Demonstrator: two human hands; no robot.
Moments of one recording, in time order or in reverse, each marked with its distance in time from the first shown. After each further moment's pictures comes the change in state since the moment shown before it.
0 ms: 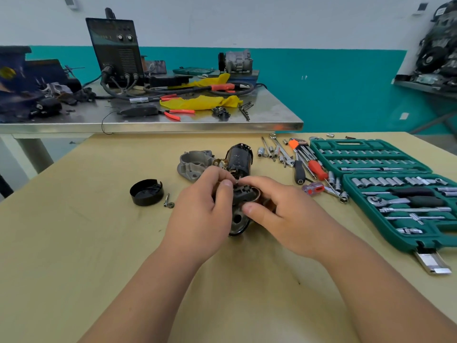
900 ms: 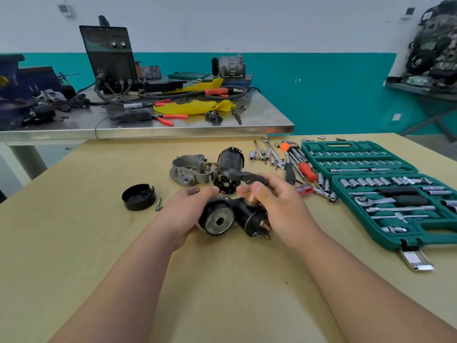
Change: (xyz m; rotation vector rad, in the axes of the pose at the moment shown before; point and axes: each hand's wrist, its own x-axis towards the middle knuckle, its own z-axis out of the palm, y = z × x) left_hand 0.034 -0.030 0.008 -0.328 -0.176 -0.762; right_hand 0.013 0.042 0.017 0.636 0.253 0.177
